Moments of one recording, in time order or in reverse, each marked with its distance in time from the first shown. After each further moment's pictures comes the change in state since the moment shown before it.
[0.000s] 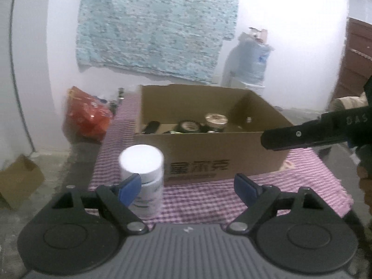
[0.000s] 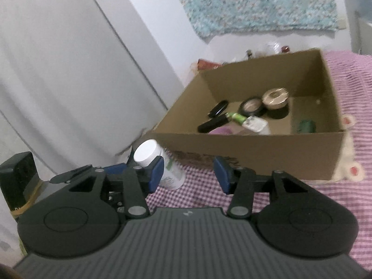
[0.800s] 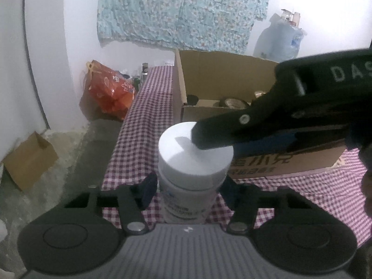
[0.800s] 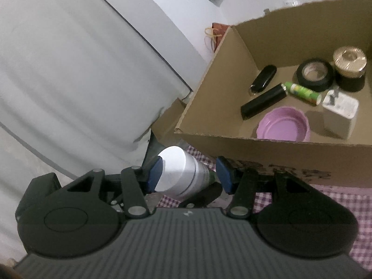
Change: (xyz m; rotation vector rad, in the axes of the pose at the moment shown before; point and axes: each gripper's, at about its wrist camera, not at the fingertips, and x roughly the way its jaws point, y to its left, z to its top) left arm 0.076 0.052 -0.004 -0.068 0.117 0.083; right arm 0.142 0.022 0.023 0.134 0.154 0.113
